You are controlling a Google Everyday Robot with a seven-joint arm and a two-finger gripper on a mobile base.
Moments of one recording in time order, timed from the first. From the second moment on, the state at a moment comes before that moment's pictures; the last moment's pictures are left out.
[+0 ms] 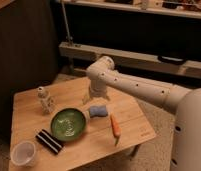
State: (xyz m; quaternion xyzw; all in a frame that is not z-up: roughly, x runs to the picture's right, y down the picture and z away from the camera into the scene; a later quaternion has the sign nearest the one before) arm -0.016 0.060 0.806 -0.14 -0.26 -0.73 0.62
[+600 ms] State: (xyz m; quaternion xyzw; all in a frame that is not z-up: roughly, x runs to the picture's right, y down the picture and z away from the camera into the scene) arm -0.079 0.088 0.752 -0.07 -0.28 -0.81 0.51
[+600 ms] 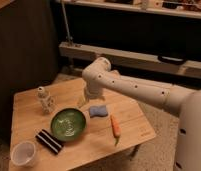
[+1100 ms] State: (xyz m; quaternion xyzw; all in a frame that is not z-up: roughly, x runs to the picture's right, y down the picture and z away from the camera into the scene) arm -0.194 0.130 0.679 -0.01 -0.26 -0.89 0.38
